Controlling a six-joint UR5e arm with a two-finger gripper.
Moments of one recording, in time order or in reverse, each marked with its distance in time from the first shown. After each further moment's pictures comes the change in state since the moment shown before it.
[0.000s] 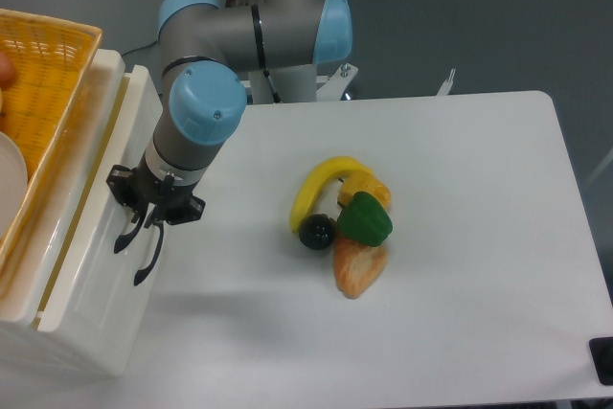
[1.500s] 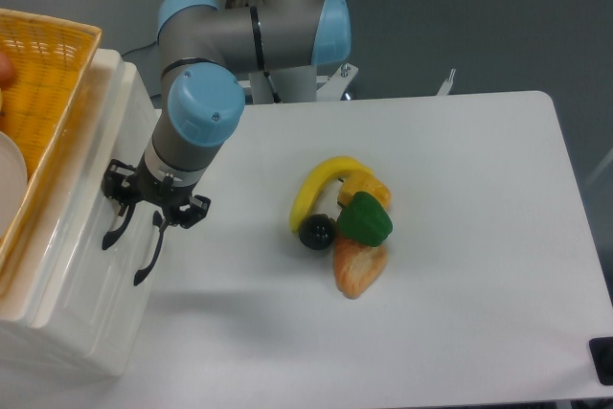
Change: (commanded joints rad) arm -0.009 0.003 -0.011 -0.002 0.000 -0.003
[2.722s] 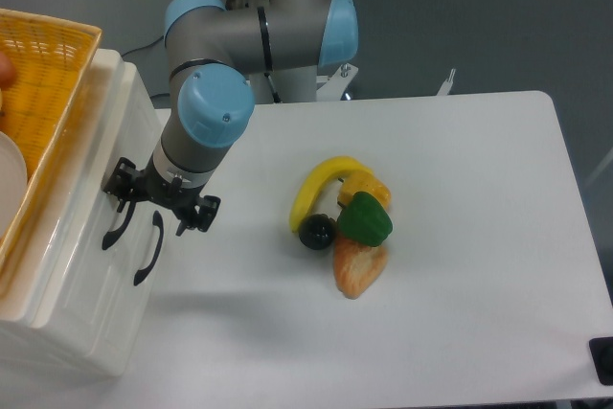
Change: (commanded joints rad) arm 0.015 -0.009 0.000 0.002 0.002 0.015
